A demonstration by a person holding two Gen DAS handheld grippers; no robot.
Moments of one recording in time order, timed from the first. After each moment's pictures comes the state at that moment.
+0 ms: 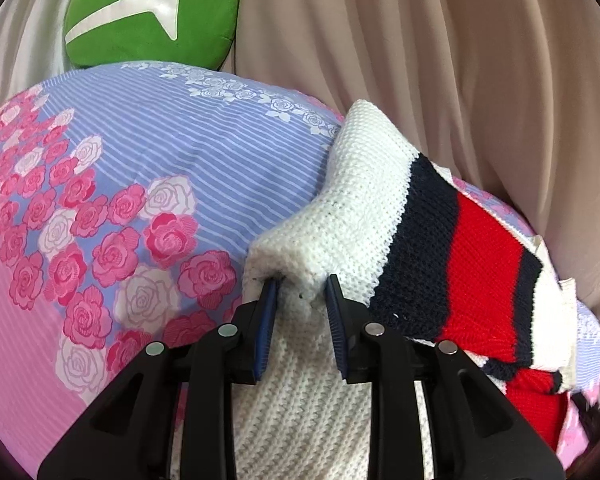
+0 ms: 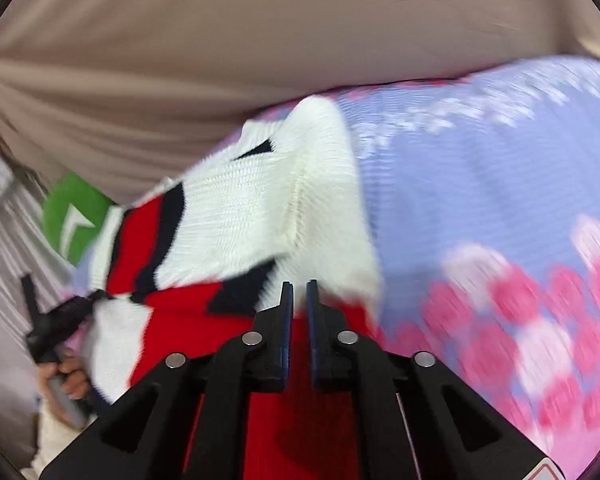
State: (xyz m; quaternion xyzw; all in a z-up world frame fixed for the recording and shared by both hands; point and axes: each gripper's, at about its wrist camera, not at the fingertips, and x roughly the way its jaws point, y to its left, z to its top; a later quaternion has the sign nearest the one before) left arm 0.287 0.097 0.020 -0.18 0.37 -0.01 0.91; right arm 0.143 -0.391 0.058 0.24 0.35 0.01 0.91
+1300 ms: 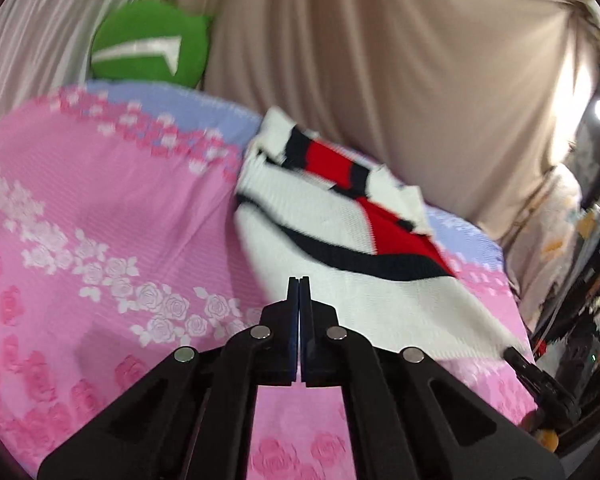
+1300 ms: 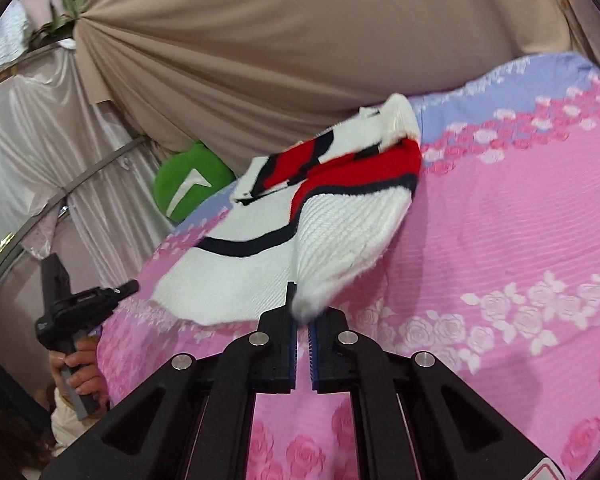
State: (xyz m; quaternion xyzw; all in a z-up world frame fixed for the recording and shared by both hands) left arm -0.074 0.159 0.081 -0.17 0.29 -0.19 0.92; right arm -0.162 -0.269 0.072 0.22 0.25 0.12 0.93
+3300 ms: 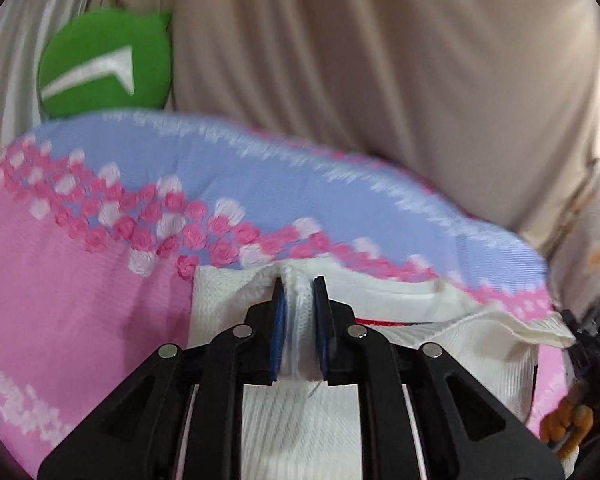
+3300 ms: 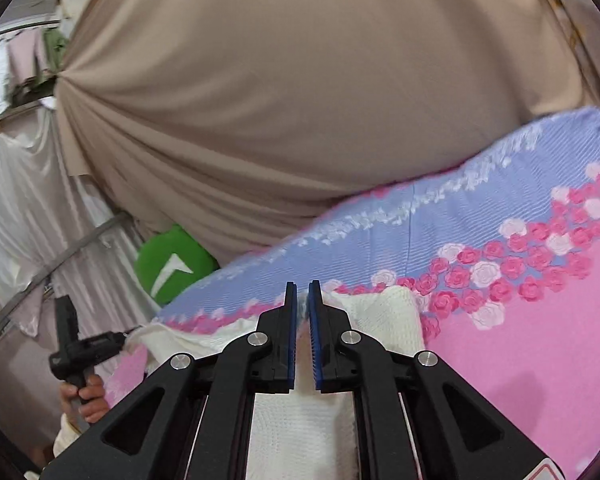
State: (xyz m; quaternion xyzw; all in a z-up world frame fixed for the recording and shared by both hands) left arm 0.124 0.062 0.114 -0.12 0.37 -0.14 0.91; right arm -0.002 -0.373 0.117 0.28 0.19 0.08 0.94
